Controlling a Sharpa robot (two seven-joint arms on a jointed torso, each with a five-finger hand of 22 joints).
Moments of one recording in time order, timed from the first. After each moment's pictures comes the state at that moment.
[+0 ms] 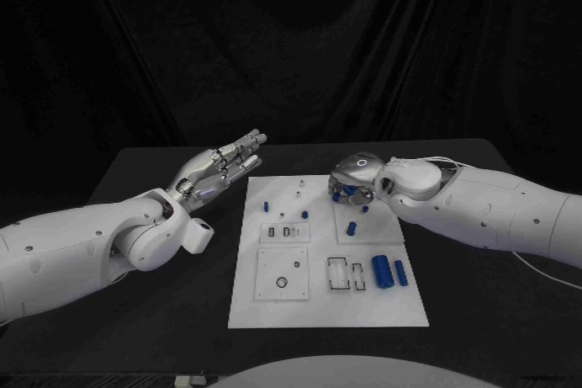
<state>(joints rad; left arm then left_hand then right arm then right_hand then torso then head) 1.22 -0.92 -0.21 1.55 -0.30 -0.07 0.63 1.48 0.26 -0.20 0.28 0.54 0.30 0.03 0.04 0.04 0.02 0.00 0.00 0.01 0.00 0.08 0.00 0.00 0.17 0.02 0.24 0.02 0.01 1.23 -0.57 -0.21 1.13 -1.86 -0.24 0.05 1.43 -0.17 0.36 0.14 0.29 0.97 0.06 0.12 0.19 1.03 0.04 0.24 0.12 1.46 -0.05 1.33 1.08 0.11 1.36 0.05 1.33 1.18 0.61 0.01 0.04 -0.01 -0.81</state>
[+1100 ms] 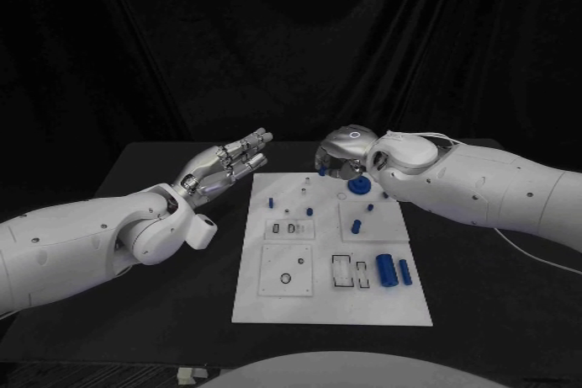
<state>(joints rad) 1.22 -0.93 -0.21 1.55 -0.30 -0.06 0.61 1.50 0.26 -0.18 0.27 0.56 0.31 0.03 0.04 0.04 0.02 0.00 0.00 0.01 0.00 0.09 0.00 0.00 0.17 0.03 0.26 0.03 0.02 1.31 -0.47 -0.21 1.06 -1.73 -0.32 0.10 1.47 -0.13 0.40 0.09 0.30 1.05 0.08 0.16 0.25 1.12 0.03 0.28 0.14 1.47 -0.06 1.33 1.08 0.09 1.37 0.05 1.35 1.23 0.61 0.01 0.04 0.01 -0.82</state>
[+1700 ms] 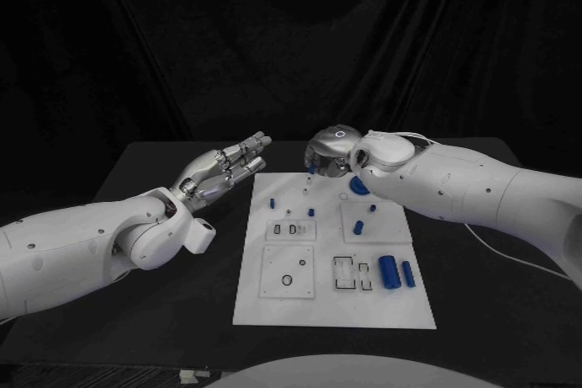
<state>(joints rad) 1.22 -0.93 -0.21 1.56 -0.30 -0.07 0.61 1.50 0.26 -0.18 0.27 0.56 0.31 0.03 0.04 0.04 0.02 0.00 0.00 0.01 0.00 0.10 0.00 0.00 0.17 0.03 0.26 0.03 0.02 1.29 -0.35 -0.21 0.90 -1.71 -0.32 0.11 1.45 -0.14 0.39 0.09 0.29 1.04 0.09 0.15 0.26 1.12 0.03 0.27 0.13 1.47 -0.06 1.33 1.07 0.09 1.37 0.05 1.35 1.23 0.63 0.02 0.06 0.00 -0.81</state>
